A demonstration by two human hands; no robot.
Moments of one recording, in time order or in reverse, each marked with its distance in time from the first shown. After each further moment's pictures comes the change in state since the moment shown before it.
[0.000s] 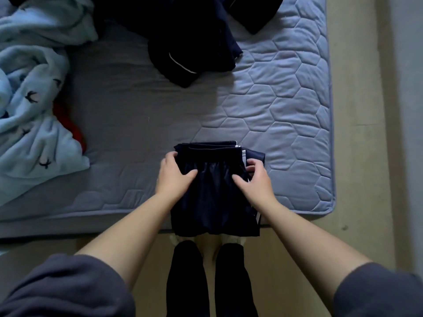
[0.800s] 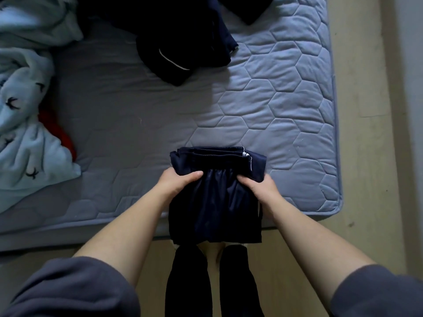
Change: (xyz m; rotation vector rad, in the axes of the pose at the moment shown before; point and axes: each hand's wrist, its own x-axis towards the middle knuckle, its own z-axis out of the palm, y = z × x) left_hand 0.028 -0.012 0.016 -0.376 -0.268 -0.221; right_hand 0.019 0.029 0.004 0.502 -0.068 0.410
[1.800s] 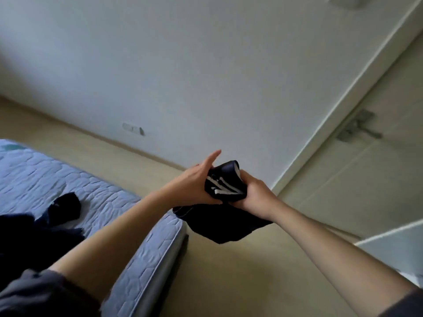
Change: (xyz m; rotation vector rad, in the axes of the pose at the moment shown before) left_hand -0.613 0.222 0.123 1.183 -0.945 1.728; right_hand -0.651 -0.005 -0.236 -0.096 0.763 -0.585
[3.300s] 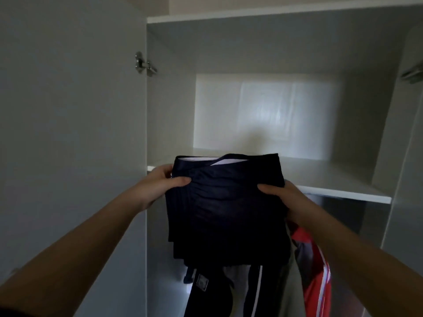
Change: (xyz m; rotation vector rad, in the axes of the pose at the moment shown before) left_hand 0.567 1.040 0.540 -0.840 -1.042 0.909; right_hand -0.690 0.449 -0.755 0.456 1.858 0.406
